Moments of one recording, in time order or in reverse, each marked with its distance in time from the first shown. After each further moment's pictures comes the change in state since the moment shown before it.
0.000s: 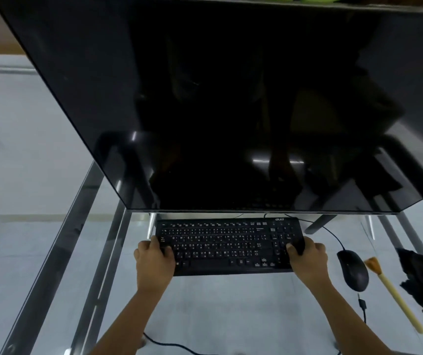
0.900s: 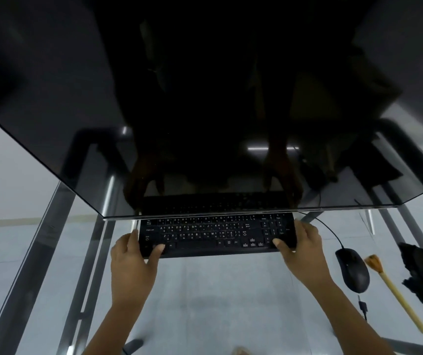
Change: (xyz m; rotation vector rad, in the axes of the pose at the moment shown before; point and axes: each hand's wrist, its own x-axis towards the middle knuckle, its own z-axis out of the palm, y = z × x) left_hand 0.016 -0.006 0.002 0.120 0.112 0.206; right_hand 0.022 0.005 0.002 -0.055 0.028 -0.277
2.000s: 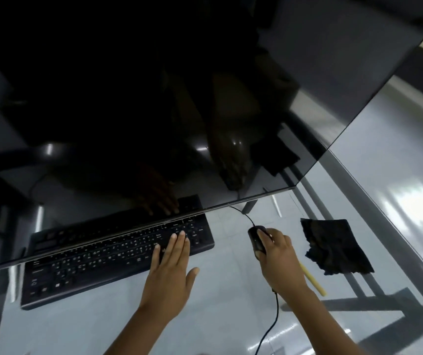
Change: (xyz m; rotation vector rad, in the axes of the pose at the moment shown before) left_hand -0.061 0.160 0.133 0.374 -0.397 0.755; right_hand -0.024 0.113 -0.069 -0.305 0.159 -0.085
